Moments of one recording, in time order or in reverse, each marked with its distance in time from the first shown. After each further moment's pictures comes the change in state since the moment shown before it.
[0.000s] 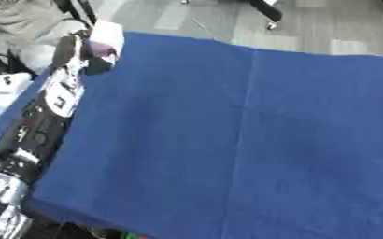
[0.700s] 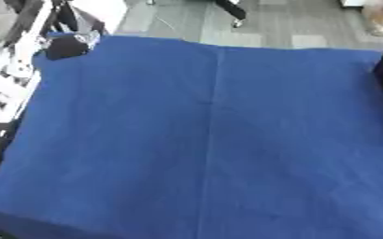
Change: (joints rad) left arm 0.108 0.048 -0.155 -0.480 0.205 -0.148 -0.279; right arm -0.027 0.024 0.089 -0.135 0.012 -0.073 0.079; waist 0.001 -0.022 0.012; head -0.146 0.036
